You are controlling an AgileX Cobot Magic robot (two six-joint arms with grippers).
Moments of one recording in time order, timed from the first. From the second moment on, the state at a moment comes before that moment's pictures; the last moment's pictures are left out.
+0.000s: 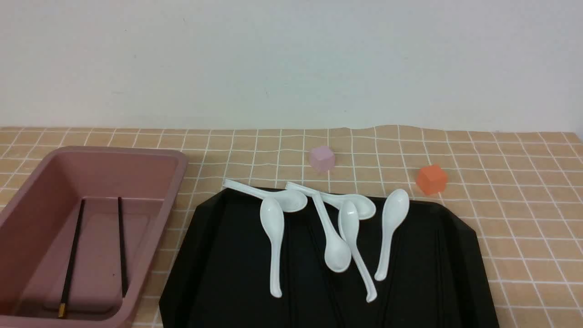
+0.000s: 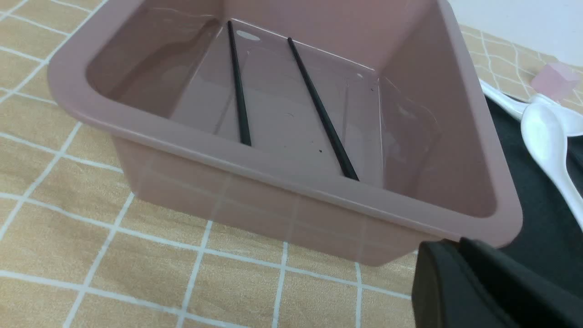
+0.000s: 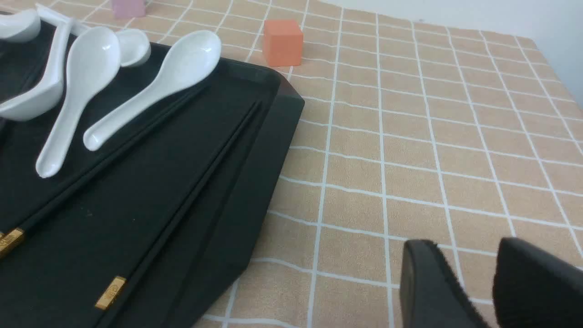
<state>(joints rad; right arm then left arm) 0.04 -0.01 0.02 -0.03 0.38 -0.04 -0.09 -0.01 0.03 0.04 0.39 -0.41</state>
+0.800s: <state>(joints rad) 0.04 -0.01 0.02 -0.03 0.38 -0.04 -0.09 -0.01 0.03 0.04 0.39 -0.41</state>
